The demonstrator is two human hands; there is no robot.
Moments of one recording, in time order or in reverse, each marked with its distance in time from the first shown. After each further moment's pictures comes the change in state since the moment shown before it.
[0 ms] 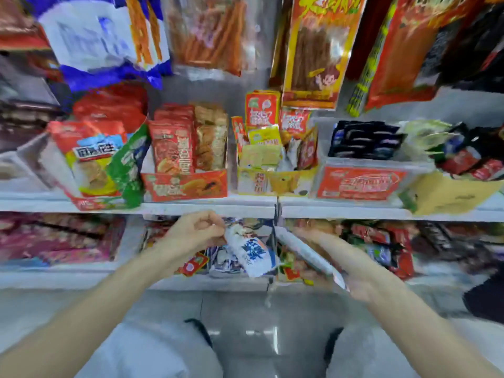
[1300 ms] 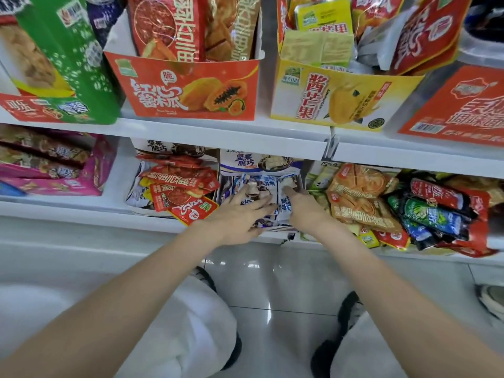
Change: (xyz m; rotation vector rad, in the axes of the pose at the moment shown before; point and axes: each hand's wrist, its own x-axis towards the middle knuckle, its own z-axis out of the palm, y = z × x) left_hand 0.093 -0.166 0.008 1.394 -0.480 0.087; right_hand 0.218 0.114 -0.003 -1.343 0.116 -0.040
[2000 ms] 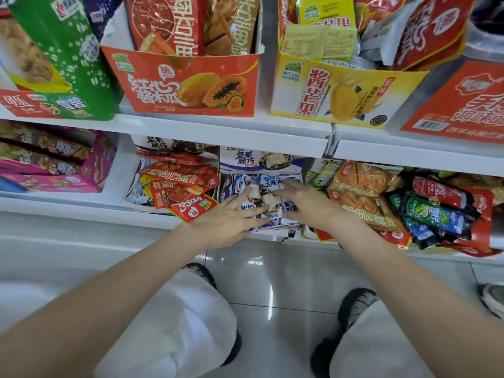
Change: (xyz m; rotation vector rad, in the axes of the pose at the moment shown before) left_hand -0.010 -0.015 0.013 0.239 -0.024 0.145; right_hand 0.011 0.021 -0.010 -0.245 -0.069 -0.292
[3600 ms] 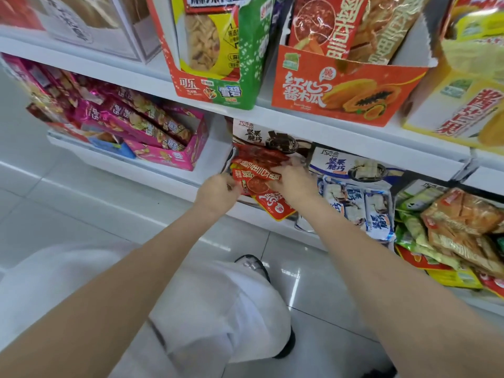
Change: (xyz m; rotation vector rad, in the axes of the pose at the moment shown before) left_hand -0.120 -0.078 0.022 -0.983 0.651 -0.936; right_hand 0.103 -0.165 0.014 0.066 0.281 0.038
